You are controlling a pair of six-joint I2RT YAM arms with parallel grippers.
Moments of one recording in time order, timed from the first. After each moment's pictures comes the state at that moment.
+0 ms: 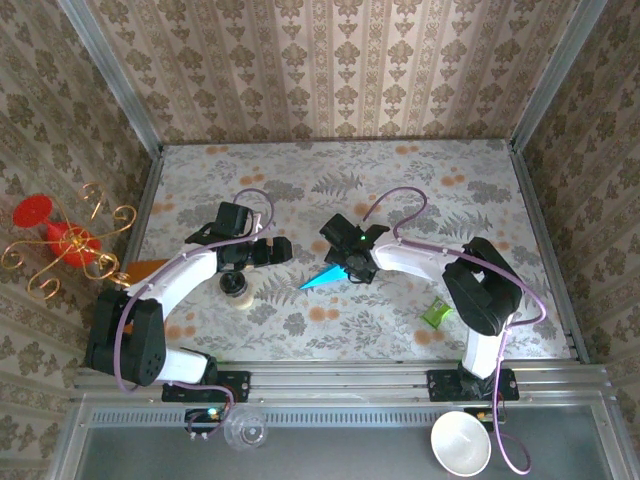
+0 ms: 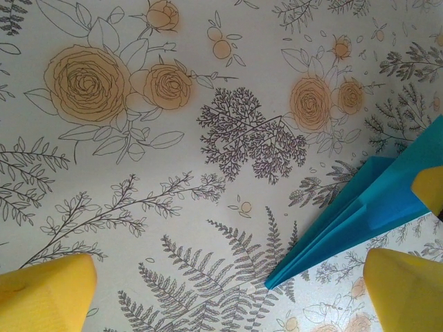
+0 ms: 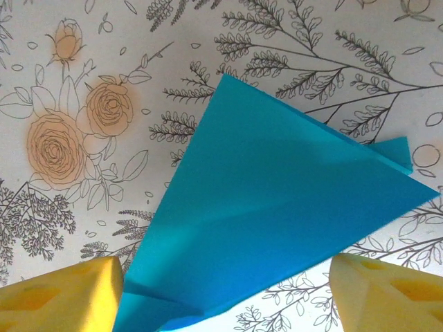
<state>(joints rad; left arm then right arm) -0.36 1.38 0.82 -0.46 0.32 -0.39 0.76 1.82 1.20 -0.60 0.21 1.23</state>
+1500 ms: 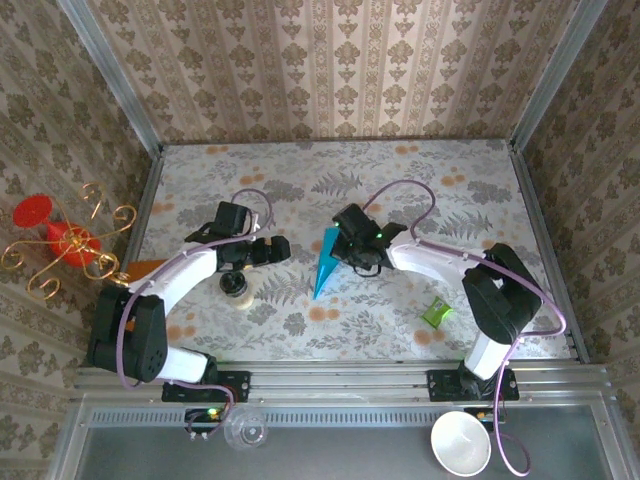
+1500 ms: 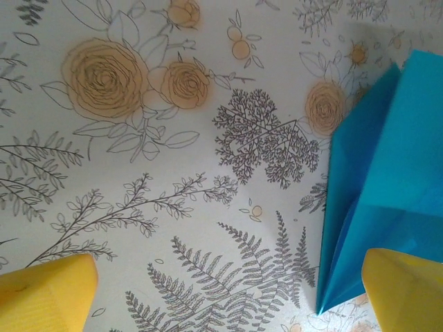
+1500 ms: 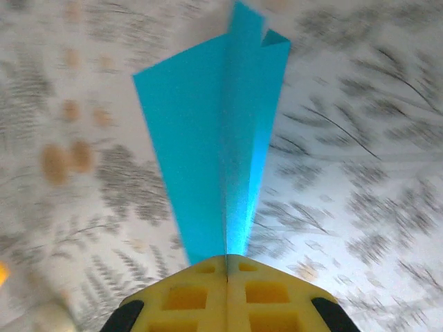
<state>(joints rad) -0.34 1.39 0.82 -0.46 0.32 -0.42 0.68 1.71 1.13 -0.36 0.02 1.02</state>
